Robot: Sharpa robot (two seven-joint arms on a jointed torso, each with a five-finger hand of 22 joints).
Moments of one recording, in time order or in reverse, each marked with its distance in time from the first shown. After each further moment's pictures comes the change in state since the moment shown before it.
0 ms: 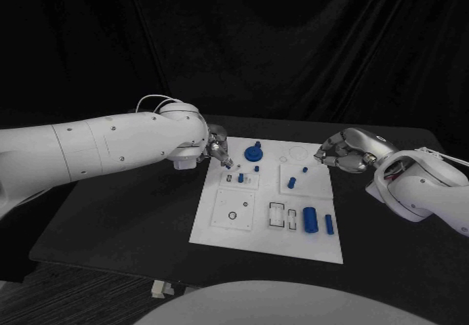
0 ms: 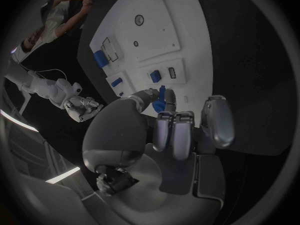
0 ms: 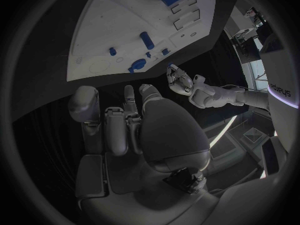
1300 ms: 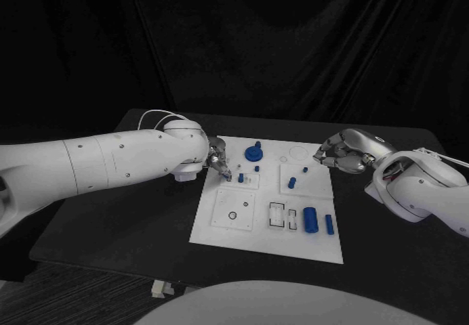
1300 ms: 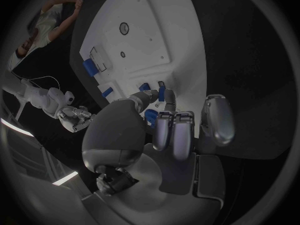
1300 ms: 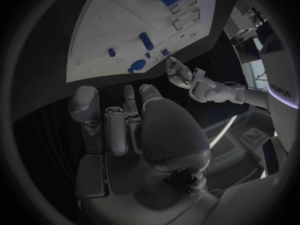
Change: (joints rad) left arm -0.069 0.008 -0.001 -0.006 -0.073 -0.045 -0.025; left_hand -0.035 0.012 0.029 0.004 -0.017 0.002 -0.002 0.000 0.008 0.000 0.000 -0.019 0.000 0.000 0.000 0.000 0.000 0.000 -0.009 -0.008 -0.023 0.000; right arm -0.003 0.004 0.000 -0.002 0.000 0.000 -0.002; right_hand 0.000 0.000 0.000 0.000 0.000 0.000 0.000 0.000 0.000 0.000 0.000 0.000 0.000 0.000 0.000 0.000 0.000 0.000 0.000 0.000 0.000 0.000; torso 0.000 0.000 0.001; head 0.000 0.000
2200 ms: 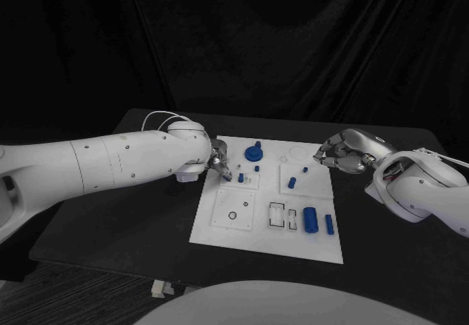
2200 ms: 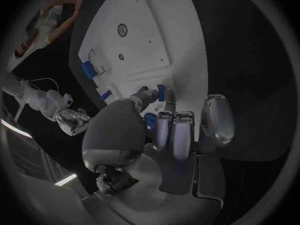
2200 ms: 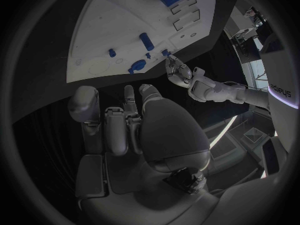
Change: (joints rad) left arm -0.010 0.023 0.000 -0.027 -0.004 0.025 -0.002; left_hand 0.000 0.000 0.000 0.000 0.000 0.000 0.000 0.000 0.000 0.000 0.000 0.000 0.000 0.000 0.000 0.000 0.000 0.000 0.000 0.000 0.000 0.000; right arm 0.000 0.000 0.000 0.000 0.000 0.001 -0.002; right_hand 0.000 0.000 0.000 0.000 0.000 0.000 0.000 0.000 0.000 -0.008 -0.008 0.000 0.000 0.000 0.000 0.000 0.000 0.000 0.000 0.000 0.000 0.000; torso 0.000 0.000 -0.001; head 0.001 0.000
